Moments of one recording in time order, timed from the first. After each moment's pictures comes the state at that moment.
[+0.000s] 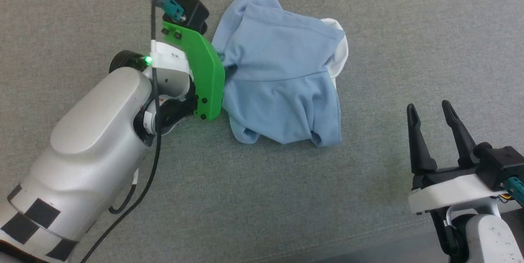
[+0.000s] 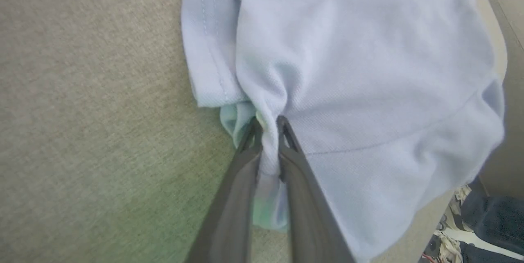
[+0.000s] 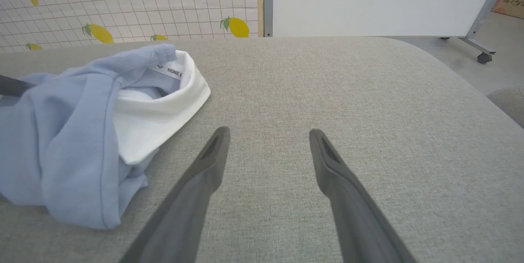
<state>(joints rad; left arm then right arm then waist) -0.93 0.47 -0.83 0.21 -1.01 0.07 0.65 -0.10 -0.05 -0.04 -0.01 0.13 0.13 -0.15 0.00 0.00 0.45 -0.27</state>
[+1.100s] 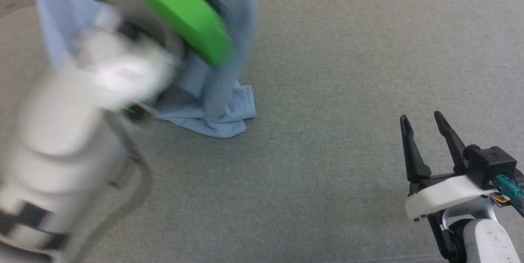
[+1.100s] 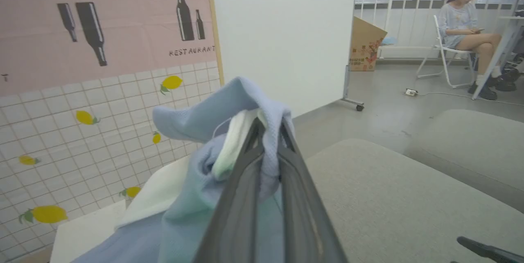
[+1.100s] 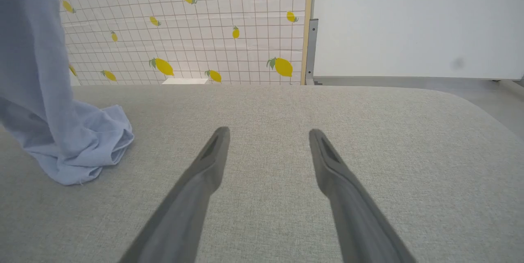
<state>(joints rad) -1.02 0.47 -0.71 -0.04 -0.80 0.10 0.14 -0.09 -0.05 -0.04 0.00 0.10 0.13 -0.07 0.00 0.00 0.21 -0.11</state>
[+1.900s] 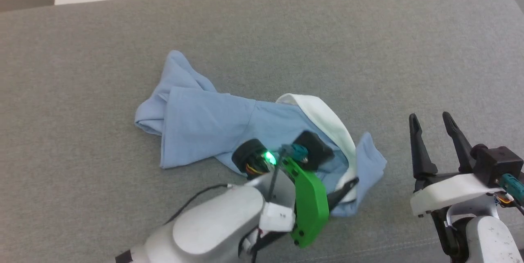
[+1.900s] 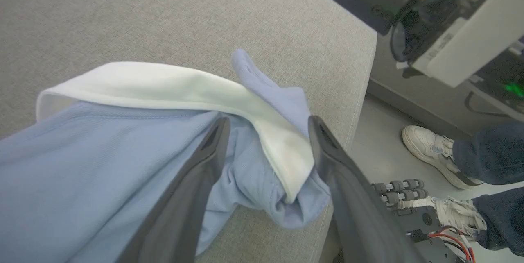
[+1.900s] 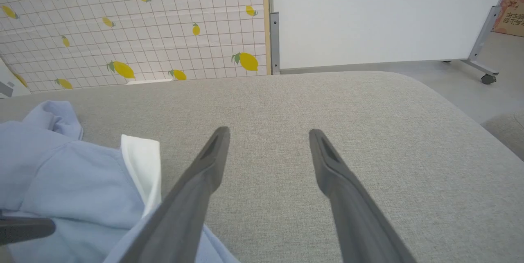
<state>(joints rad) -0.70 0.26 -1.16 0.12 -0.80 0.00 0.24 -0.11 -0.05 -0.07 0.07 0.12 0.13 -0.11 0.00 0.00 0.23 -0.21</state>
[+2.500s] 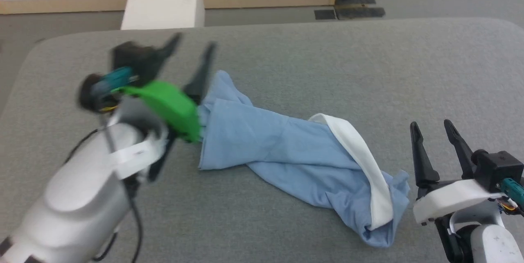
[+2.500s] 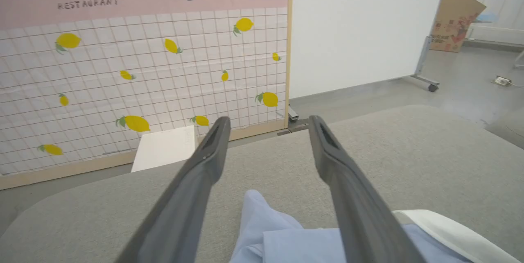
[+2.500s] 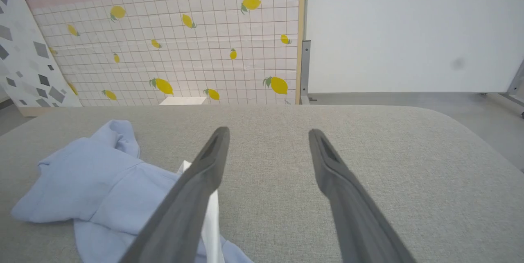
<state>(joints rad) -0.71 0.54 -0.78 0.09 -0.80 0.21 -0.05 -0.07 -0.05 -0.08 0.02 0.11 0.13 -0.05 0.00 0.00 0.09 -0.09</state>
